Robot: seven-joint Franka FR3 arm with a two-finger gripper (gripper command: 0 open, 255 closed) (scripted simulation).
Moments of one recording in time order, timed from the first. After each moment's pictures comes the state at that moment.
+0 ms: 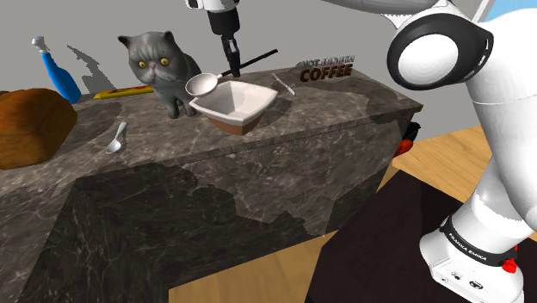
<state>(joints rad) 0.37 0.69 -0.02 -0.74 -0.13 1.43 -0.85</state>
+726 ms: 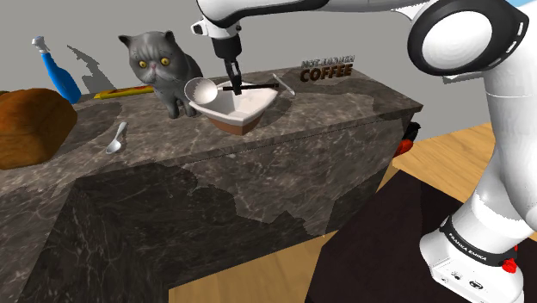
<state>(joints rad) 0.37 0.59 -0.02 -1.06 -0.14 1.65 -0.82</state>
